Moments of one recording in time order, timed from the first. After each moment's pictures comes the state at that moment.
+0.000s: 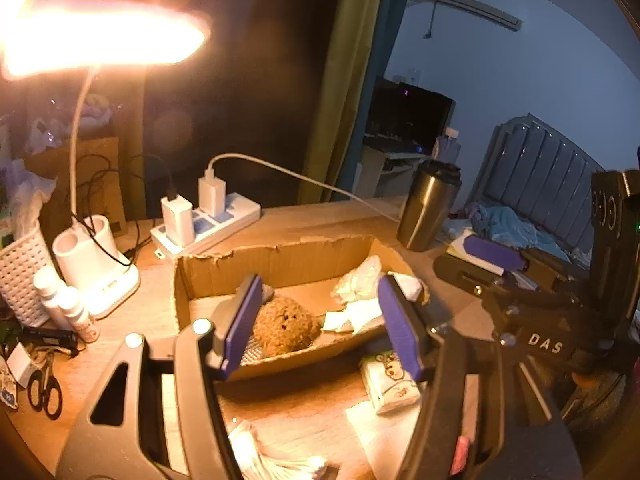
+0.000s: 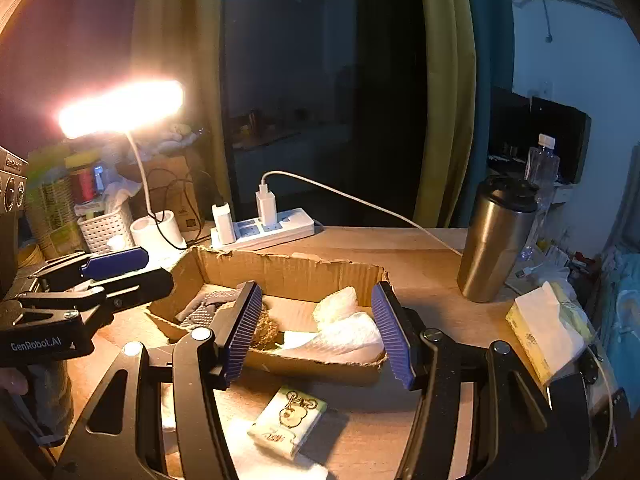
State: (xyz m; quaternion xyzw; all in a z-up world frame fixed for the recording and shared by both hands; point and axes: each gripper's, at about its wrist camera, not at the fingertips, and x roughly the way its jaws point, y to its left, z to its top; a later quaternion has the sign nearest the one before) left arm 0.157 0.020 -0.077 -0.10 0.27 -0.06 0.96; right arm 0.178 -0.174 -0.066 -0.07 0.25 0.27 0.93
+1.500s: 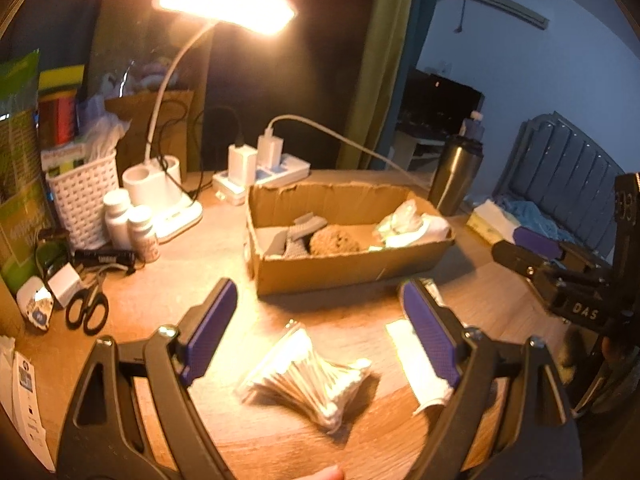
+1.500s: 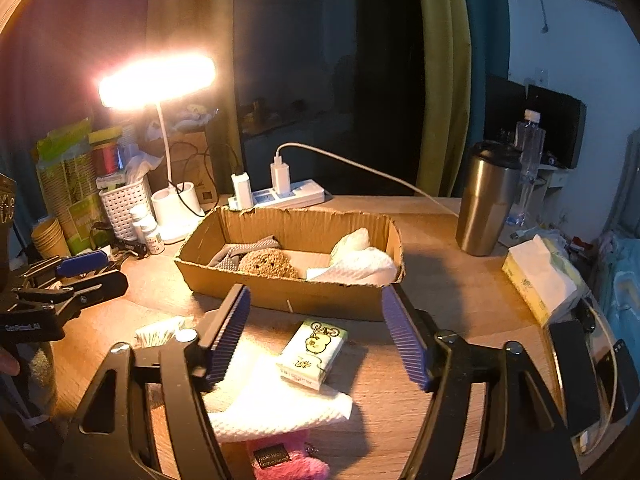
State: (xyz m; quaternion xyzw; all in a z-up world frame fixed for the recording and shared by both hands) left arm 0.072 0.049 -0.101 -0.10 0.29 -0.01 0.95; right arm 0.121 -0.187 -0.086 -0.07 0.27 0.27 0.92
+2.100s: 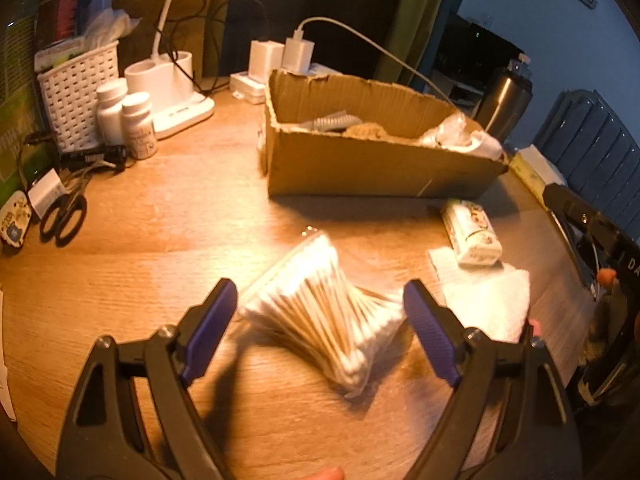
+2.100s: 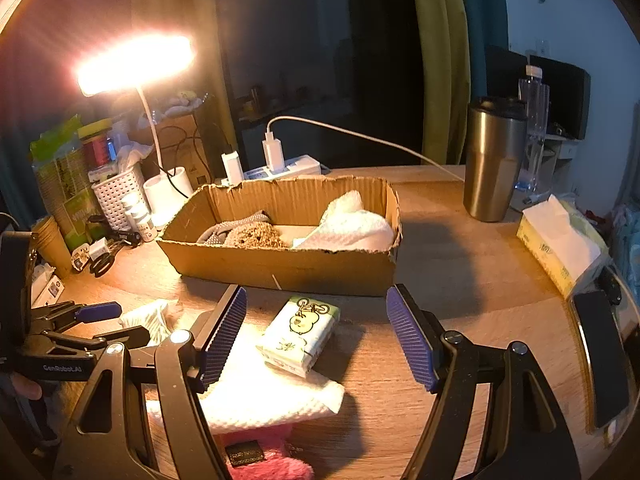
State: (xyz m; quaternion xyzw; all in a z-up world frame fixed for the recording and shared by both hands) left arm 0.087 0.044 -0.175 -0.13 0.41 0.04 0.90; right arm 0.141 -0.202 -0.122 -0.04 0.30 0.28 0.91
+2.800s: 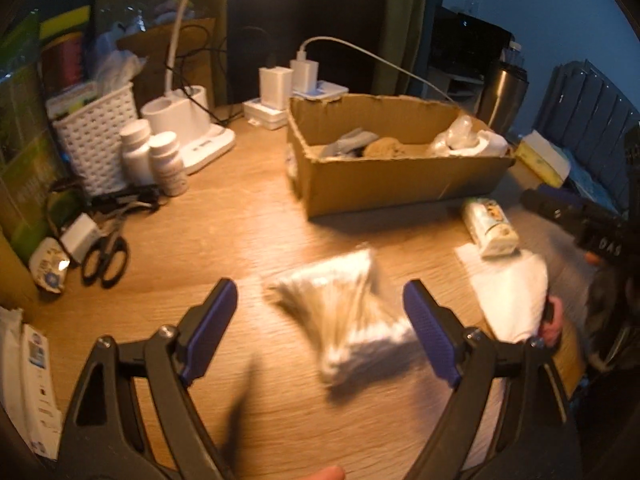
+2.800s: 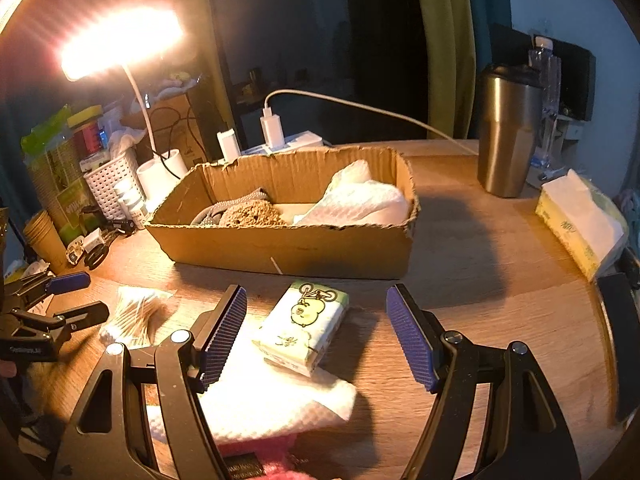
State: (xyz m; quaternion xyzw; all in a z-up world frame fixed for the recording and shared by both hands) left arm 0.075 0.068 -0.157 -0.06 0.40 0.05 0.91; right arm 0.159 -0.188 -0.144 -0.03 0.34 0.28 0.90
